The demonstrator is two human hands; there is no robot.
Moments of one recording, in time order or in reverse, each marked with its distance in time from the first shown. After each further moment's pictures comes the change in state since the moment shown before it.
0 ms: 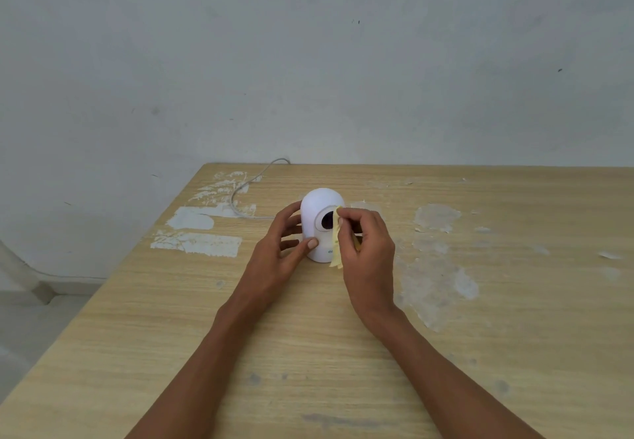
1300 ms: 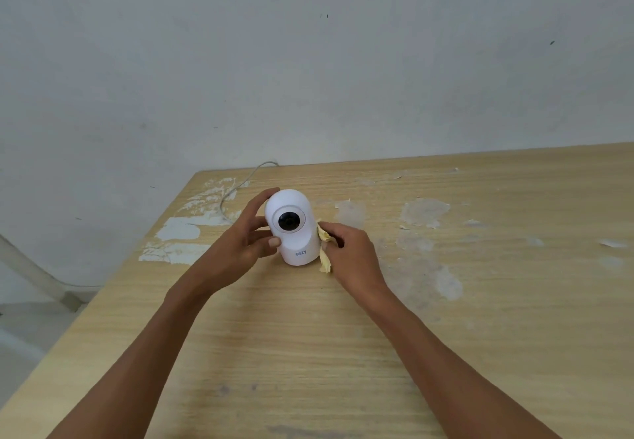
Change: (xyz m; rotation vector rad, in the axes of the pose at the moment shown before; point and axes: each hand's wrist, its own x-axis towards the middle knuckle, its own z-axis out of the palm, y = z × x) left_hand 0.032 0.019 -0.030 0.119 -0.240 -0.139; right_hand 0.025 0.026 -0.021 0.051 -0.460 0.485
